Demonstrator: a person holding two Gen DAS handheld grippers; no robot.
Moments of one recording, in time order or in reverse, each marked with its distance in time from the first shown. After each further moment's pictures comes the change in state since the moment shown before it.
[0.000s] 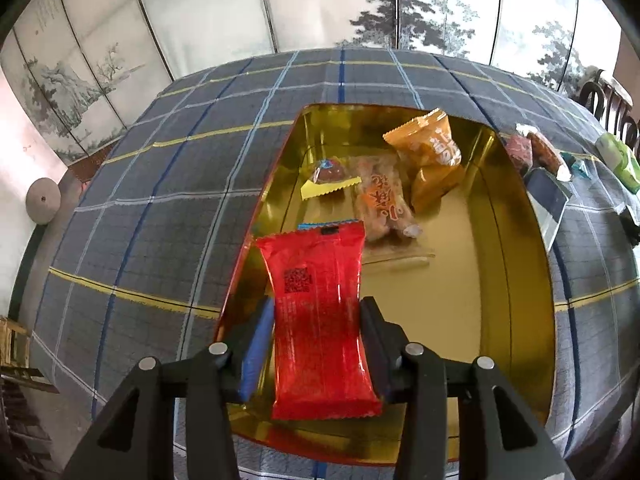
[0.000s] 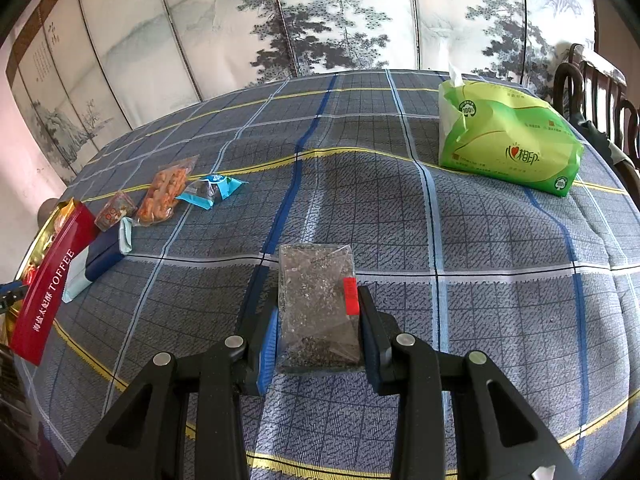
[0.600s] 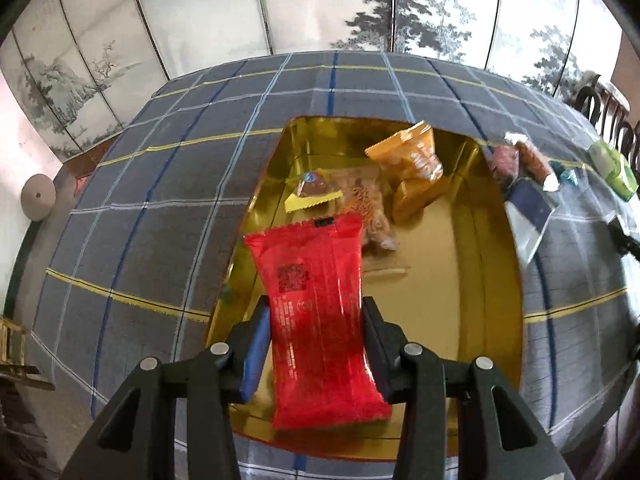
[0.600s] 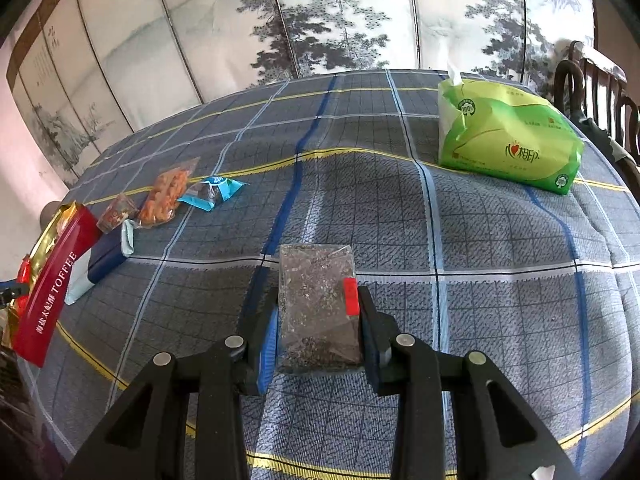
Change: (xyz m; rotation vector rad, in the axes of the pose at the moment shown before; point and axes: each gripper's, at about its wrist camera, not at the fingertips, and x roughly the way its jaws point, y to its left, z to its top) left arm -0.005 -0.007 0.009 -0.008 0.027 -0.018; right arm 0.000 -0.001 0.001 0.002 -0.001 0.004
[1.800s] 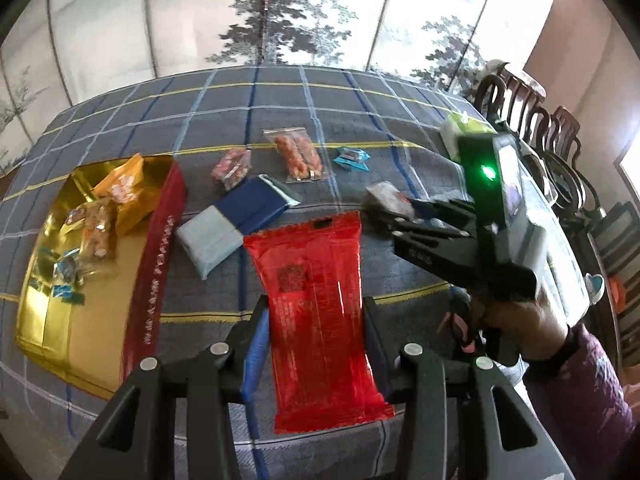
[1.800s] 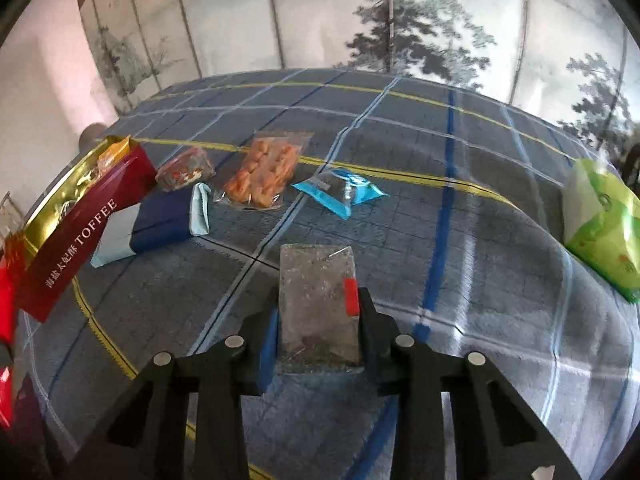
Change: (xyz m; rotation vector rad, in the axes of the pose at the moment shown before) left arm -0.071 -0.211 -0.001 0.066 -0.020 -0.310; right arm 0.027 0.084 0.012 -0.277 0.047 0.114
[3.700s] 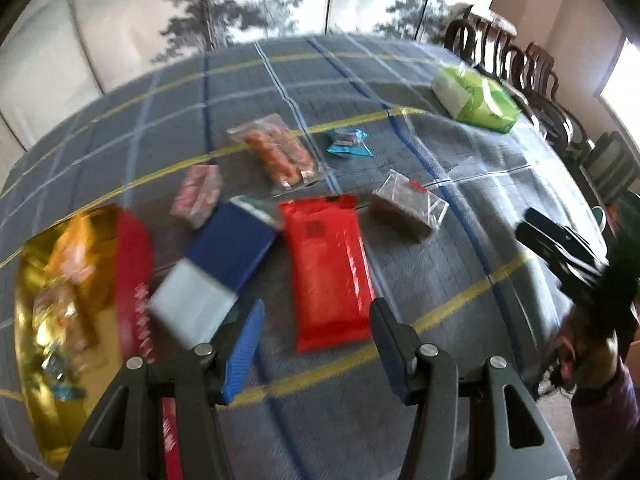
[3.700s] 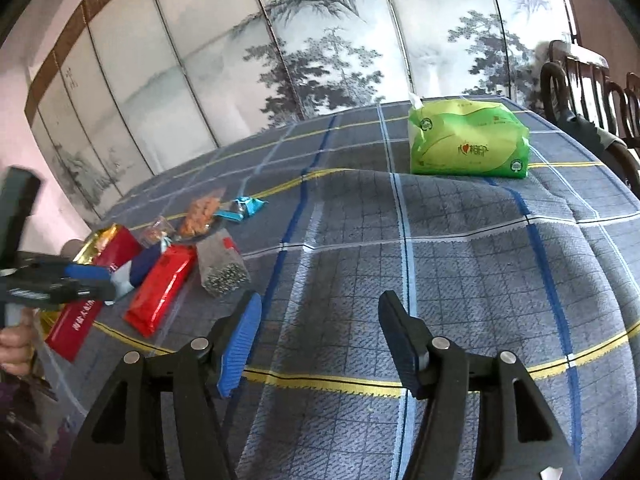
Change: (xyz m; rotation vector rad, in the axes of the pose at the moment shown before) left arm 0.080 0.004 0.050 0.231 0.147 -0.023; right arm -0.090 -0.067 -0.085 0.325 -0.232 -0.053
